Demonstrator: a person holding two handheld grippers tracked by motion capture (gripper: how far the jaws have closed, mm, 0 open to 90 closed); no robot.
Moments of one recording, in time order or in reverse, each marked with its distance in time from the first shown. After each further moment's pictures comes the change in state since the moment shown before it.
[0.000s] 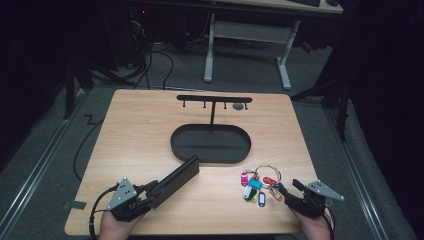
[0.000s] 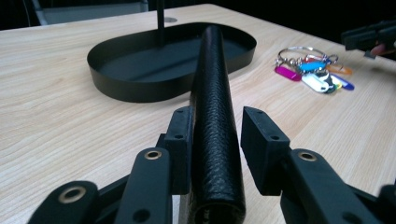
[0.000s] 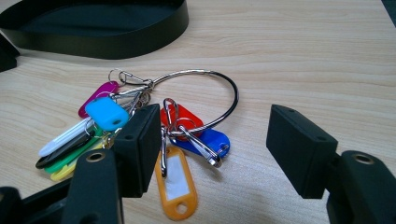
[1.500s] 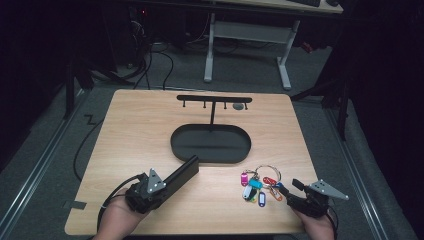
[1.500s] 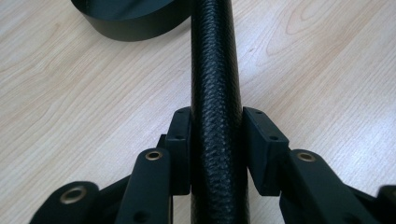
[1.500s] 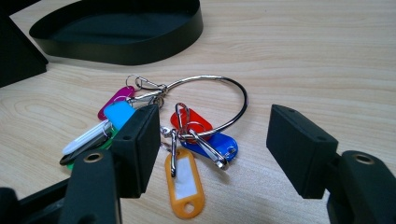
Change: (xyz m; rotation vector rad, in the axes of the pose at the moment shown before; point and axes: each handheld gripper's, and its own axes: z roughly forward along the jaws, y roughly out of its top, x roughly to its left) left arm -0.022 0.054 0.032 0.538 0.108 0.199; right arm -0.008 0.002 -0.005 -0.021 0.081 0.004
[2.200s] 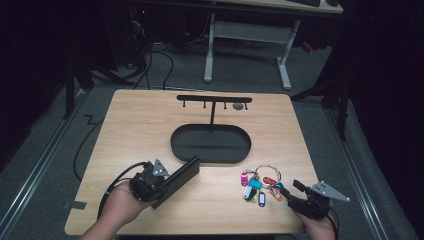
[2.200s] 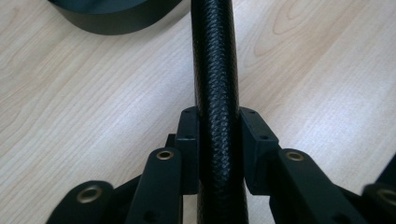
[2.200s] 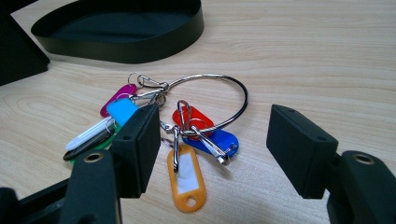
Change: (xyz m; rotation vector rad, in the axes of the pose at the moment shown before) left arm 0.015 0.024 0.003 0.096 -0.100 -0.022; right arm 0.002 -0.001 -0.003 0.002 -0.003 -0.007
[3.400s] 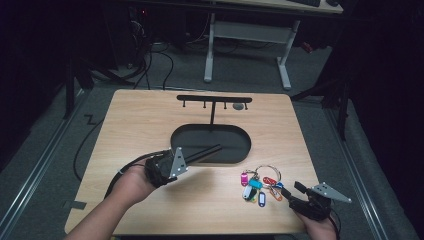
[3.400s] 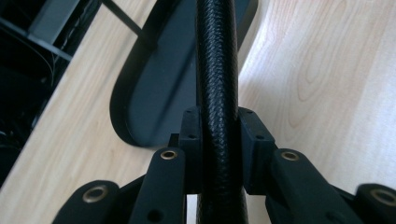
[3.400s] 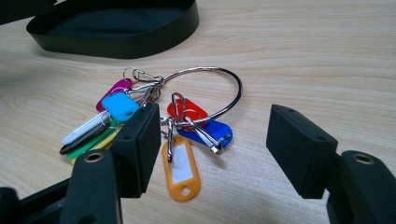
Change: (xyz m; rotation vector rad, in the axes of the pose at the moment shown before) left arm -0.009 0.061 -0.013 -0.154 0.180 0.457; right arm -0.004 -0.004 -0.003 0.010 -0.006 0.021
